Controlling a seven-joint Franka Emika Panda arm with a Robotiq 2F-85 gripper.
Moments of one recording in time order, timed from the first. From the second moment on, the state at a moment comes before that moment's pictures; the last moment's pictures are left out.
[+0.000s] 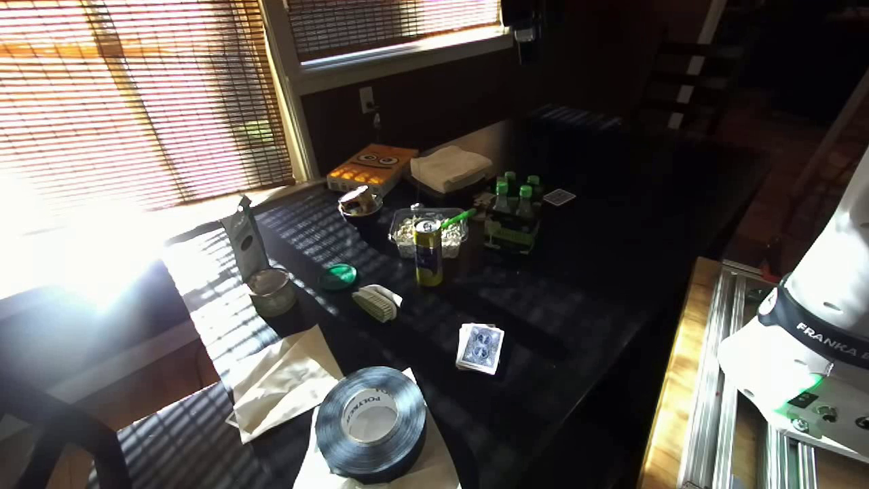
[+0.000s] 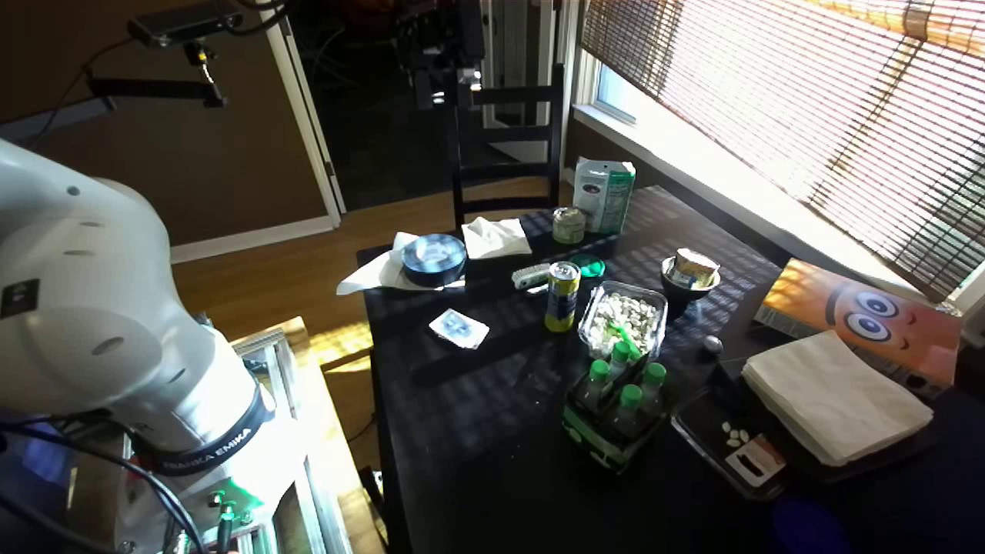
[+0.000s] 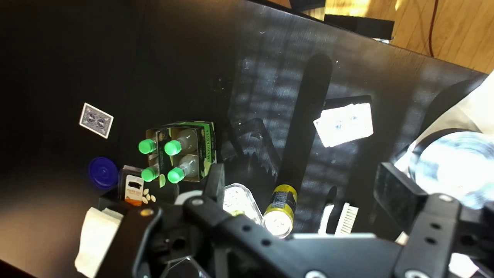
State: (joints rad) arm 0.02 -0.45 0.23 -2.20 -0.14 1.60 0.15
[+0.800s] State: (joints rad) arm 0.04 -0.05 0.24 -2.03 -0.13 1.80 0.47
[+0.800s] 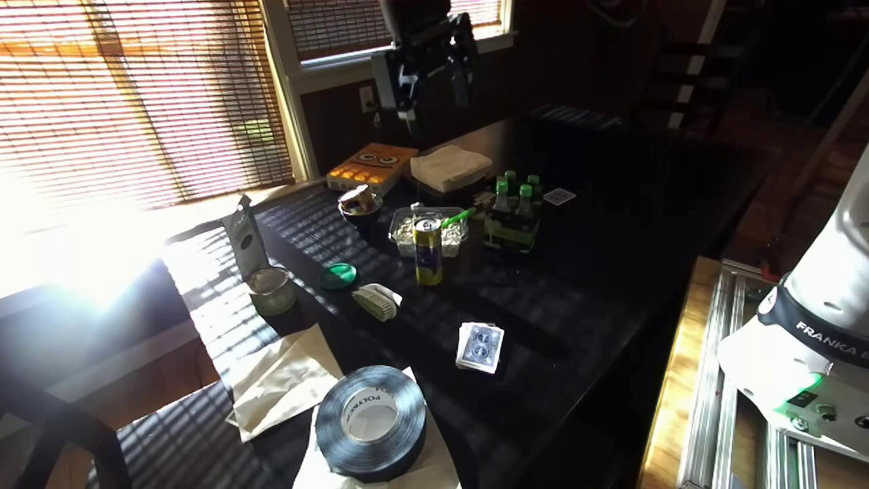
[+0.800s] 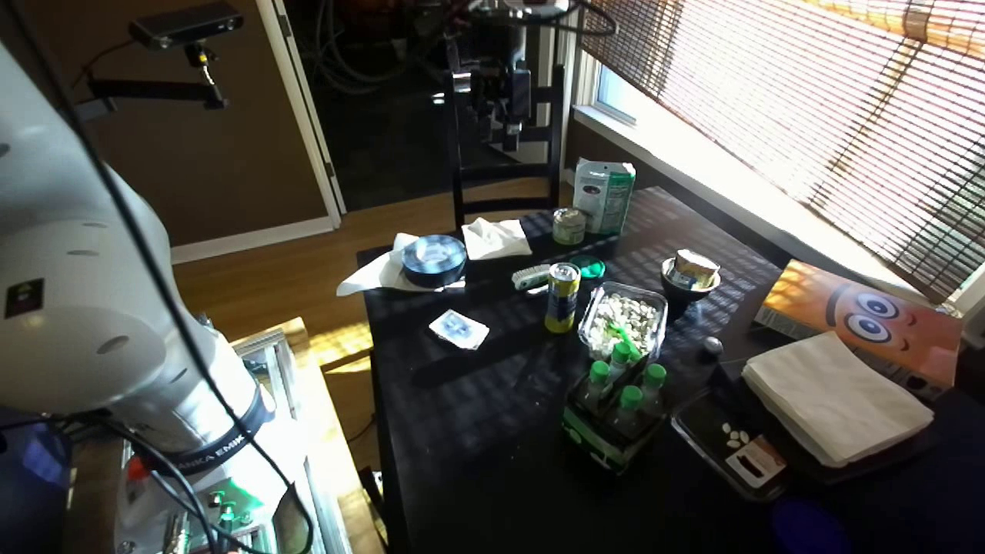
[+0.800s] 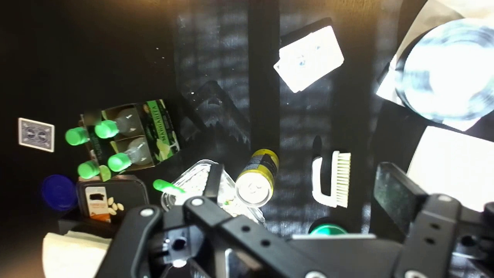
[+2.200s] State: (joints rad) arm 0.08 0.26 0.04 -2.15 -0.03 2.40 0.46
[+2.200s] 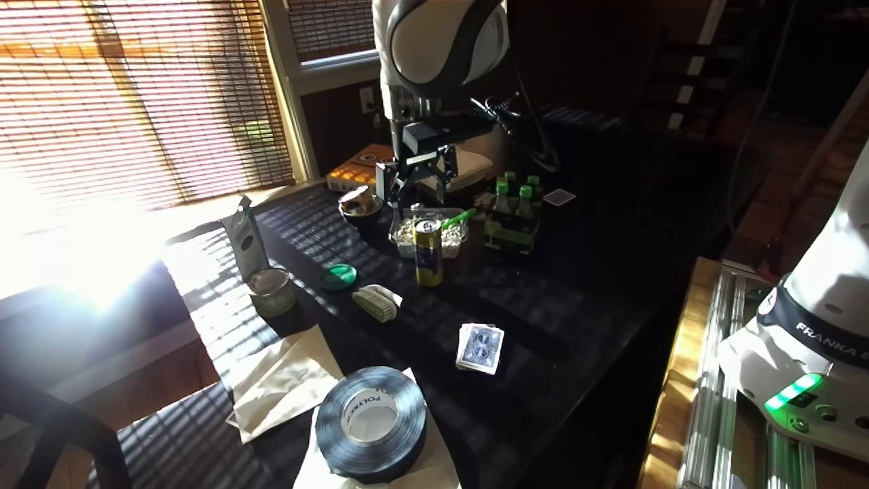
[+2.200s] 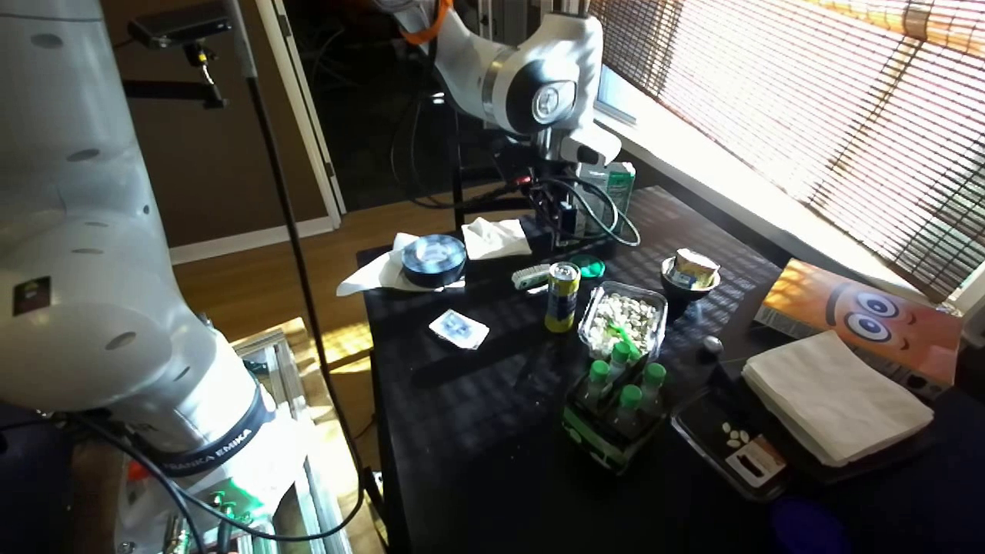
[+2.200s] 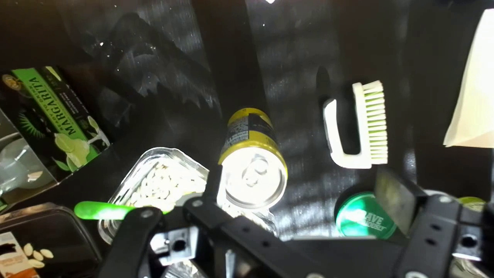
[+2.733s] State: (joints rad) arm 0.11 0.35 -0.02 -2.18 -0.03 2.53 0.58
